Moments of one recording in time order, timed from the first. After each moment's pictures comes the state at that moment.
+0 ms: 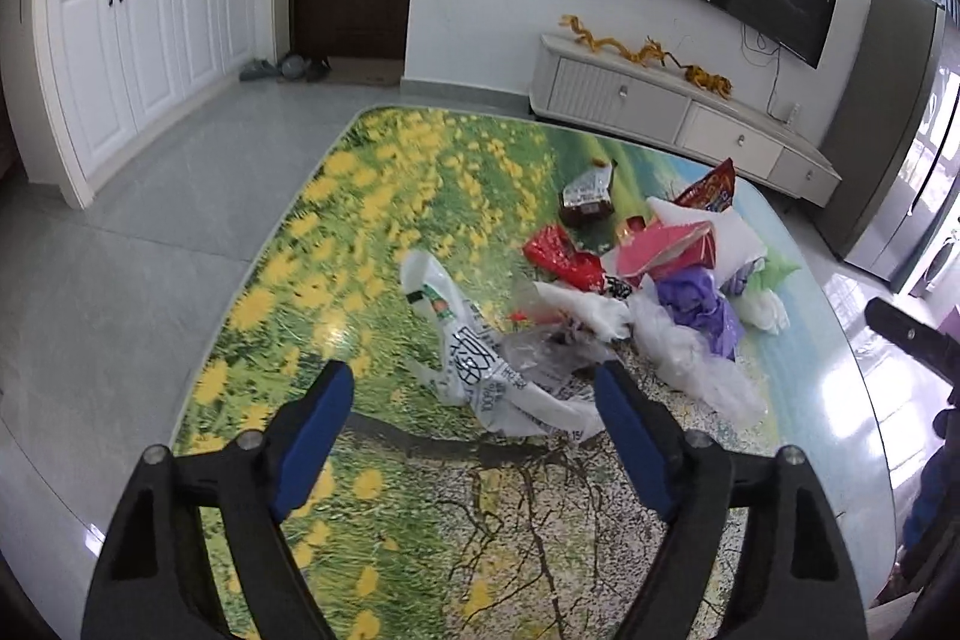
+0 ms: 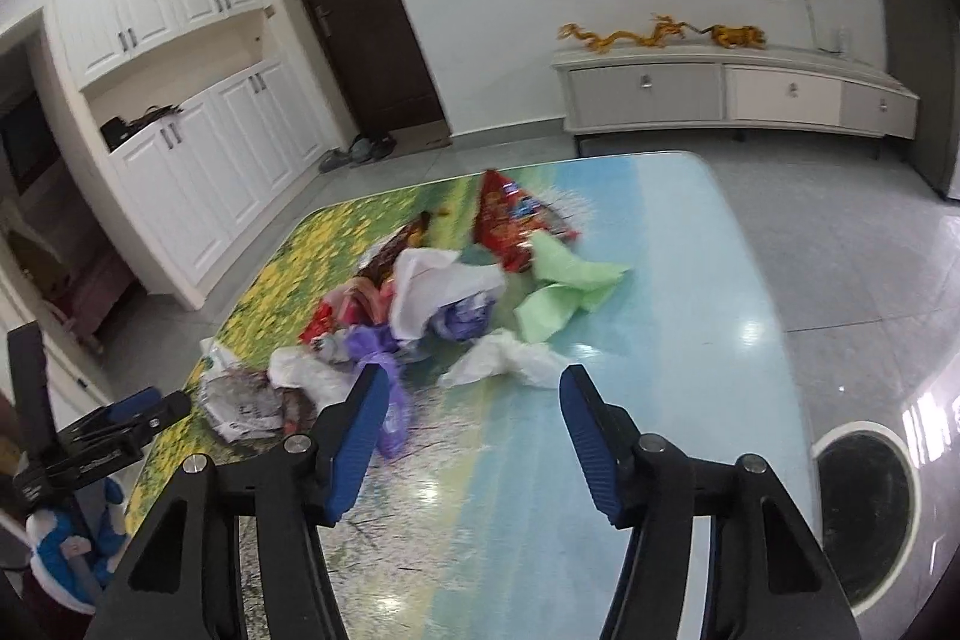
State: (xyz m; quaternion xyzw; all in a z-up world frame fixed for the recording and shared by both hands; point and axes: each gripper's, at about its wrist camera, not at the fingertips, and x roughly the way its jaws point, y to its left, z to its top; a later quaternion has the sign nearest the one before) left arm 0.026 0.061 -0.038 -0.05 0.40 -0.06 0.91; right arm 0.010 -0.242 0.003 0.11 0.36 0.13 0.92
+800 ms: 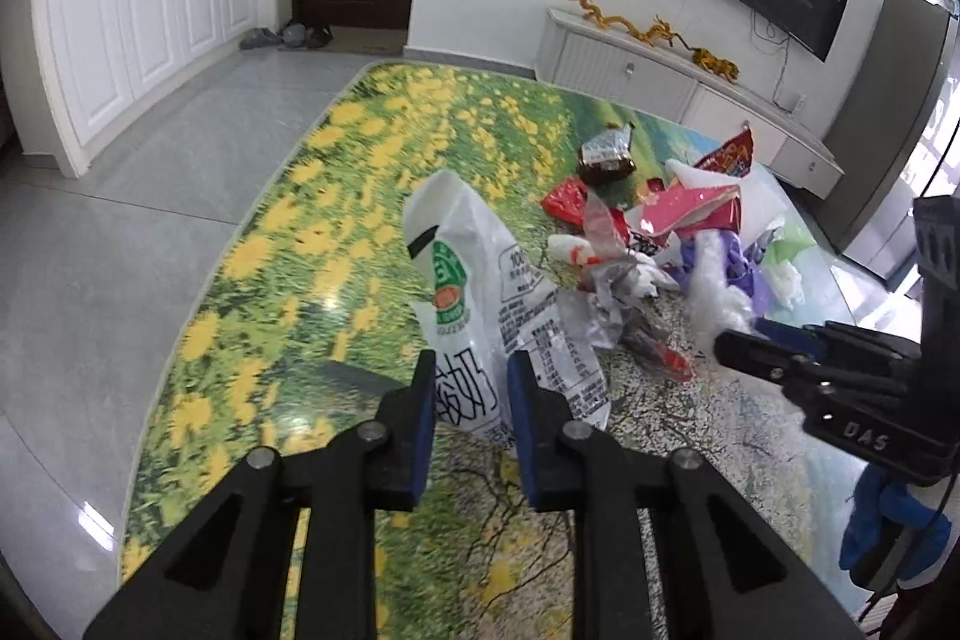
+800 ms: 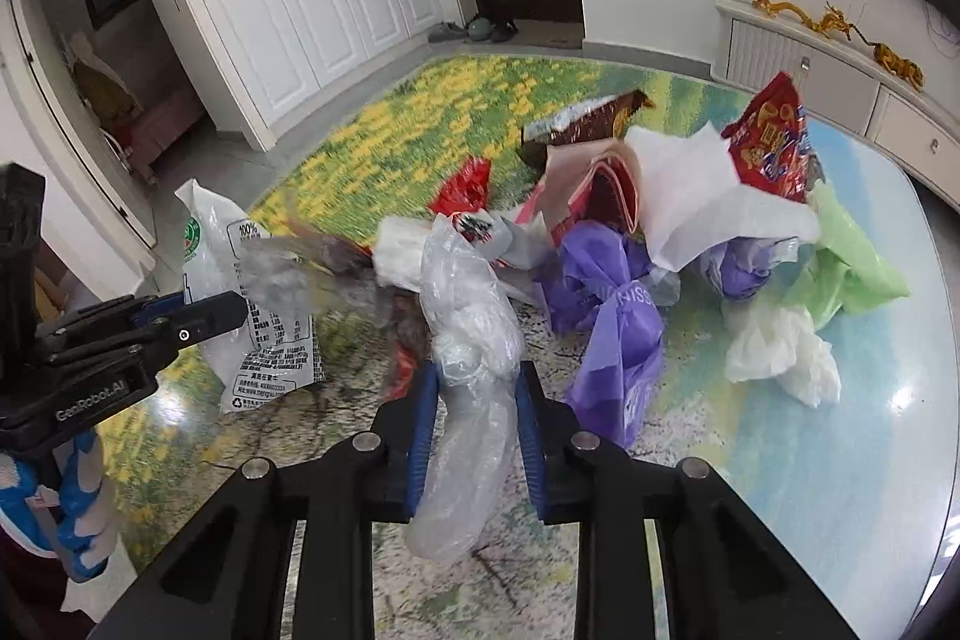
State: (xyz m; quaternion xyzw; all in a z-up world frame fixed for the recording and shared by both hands) left arm 0.017 0.072 -0.054 -0.06 0.42 -0.05 0.91; right arm 0.044 -0.129 -0.051 -0.01 0.44 0.25 0.86
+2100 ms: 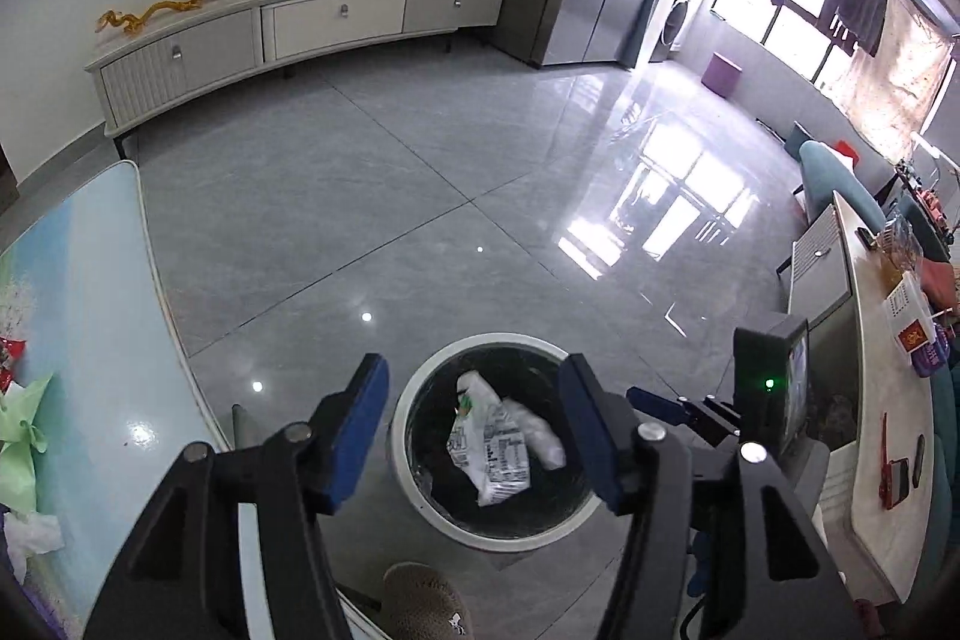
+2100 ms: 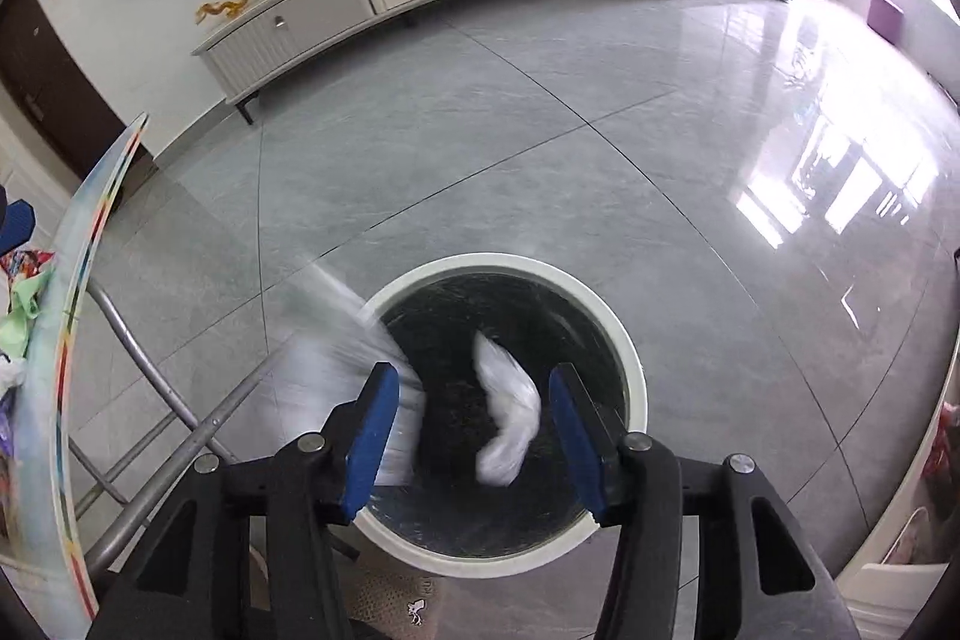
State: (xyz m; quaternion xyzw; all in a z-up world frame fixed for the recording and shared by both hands) left arm 0.026 -0.447 -0.025 0.11 0.43 -0.43 0.78; right arm -0.091 -0.587 -0.133 0.23 0.46 -0.18 0.84
